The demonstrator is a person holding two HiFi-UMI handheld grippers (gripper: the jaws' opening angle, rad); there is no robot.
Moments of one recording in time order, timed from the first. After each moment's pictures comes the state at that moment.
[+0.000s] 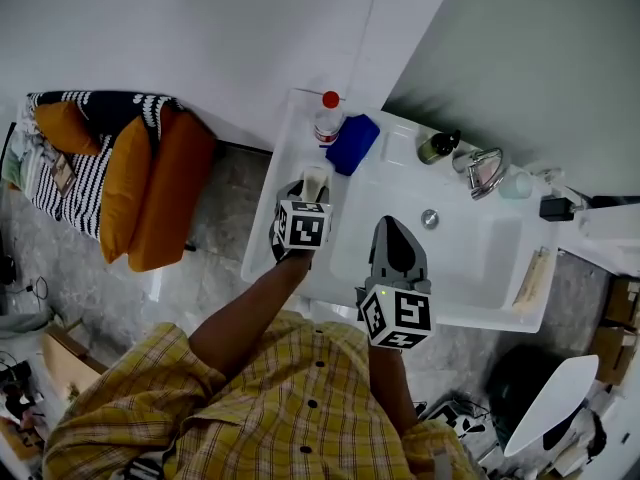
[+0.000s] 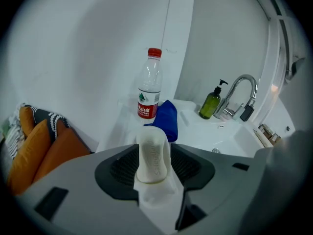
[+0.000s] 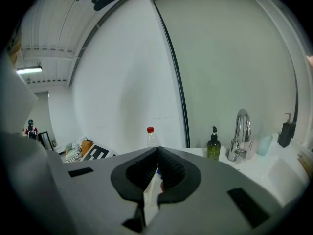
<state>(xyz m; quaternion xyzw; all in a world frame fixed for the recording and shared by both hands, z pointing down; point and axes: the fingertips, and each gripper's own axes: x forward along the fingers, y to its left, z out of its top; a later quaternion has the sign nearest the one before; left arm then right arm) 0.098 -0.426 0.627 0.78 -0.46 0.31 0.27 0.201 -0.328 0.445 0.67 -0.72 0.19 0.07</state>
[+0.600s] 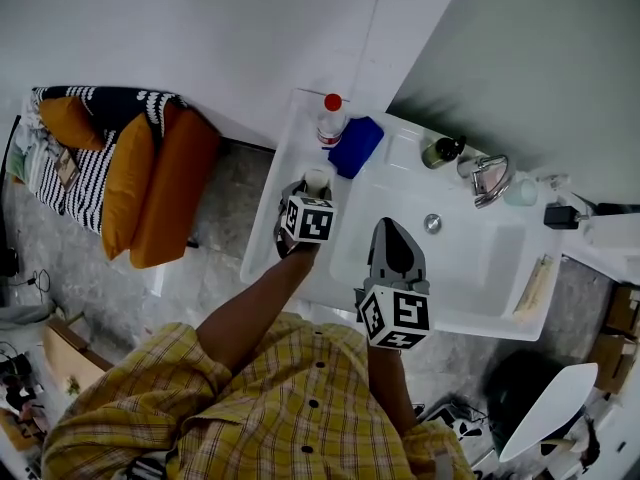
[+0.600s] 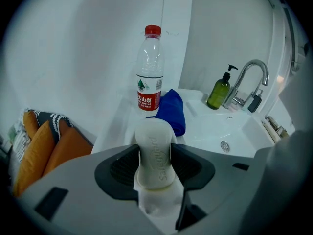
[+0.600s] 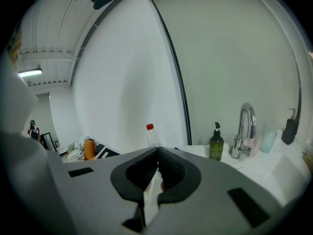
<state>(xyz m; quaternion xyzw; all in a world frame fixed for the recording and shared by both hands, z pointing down) 0.103 -0.438 0.661 0.76 -0.47 0.35 0.27 0.205 -0.340 0.460 0.66 -0.72 0.20 0.07</state>
